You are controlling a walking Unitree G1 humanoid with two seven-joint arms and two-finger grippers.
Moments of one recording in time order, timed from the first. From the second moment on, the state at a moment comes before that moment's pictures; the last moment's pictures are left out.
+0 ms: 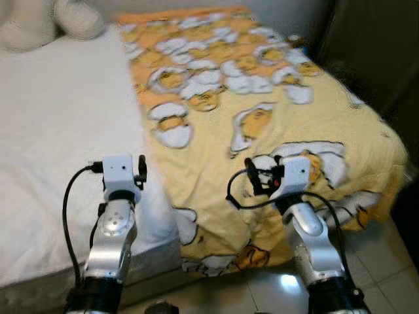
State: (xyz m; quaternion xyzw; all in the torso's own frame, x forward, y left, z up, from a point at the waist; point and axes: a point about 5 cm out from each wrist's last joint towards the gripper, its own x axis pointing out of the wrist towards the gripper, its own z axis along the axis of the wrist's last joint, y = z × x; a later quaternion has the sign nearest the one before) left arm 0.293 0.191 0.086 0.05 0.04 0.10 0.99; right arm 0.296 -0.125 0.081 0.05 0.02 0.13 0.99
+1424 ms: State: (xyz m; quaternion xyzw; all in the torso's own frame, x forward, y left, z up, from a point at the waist) left arm 0.334 0.164 0.060 0.06 0.14 -0.04 0.99; right arm 0.228 -0.136 0.070 0.03 0.03 0.15 0.99
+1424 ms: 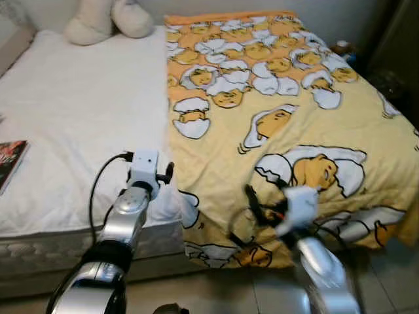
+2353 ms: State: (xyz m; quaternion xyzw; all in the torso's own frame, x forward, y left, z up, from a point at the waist) left arm 0.319 0.174 0.015 -0.12 0.27 0.11 0.95; right arm 0.159 -0.153 0.092 0.02 0.10 0.11 0.99
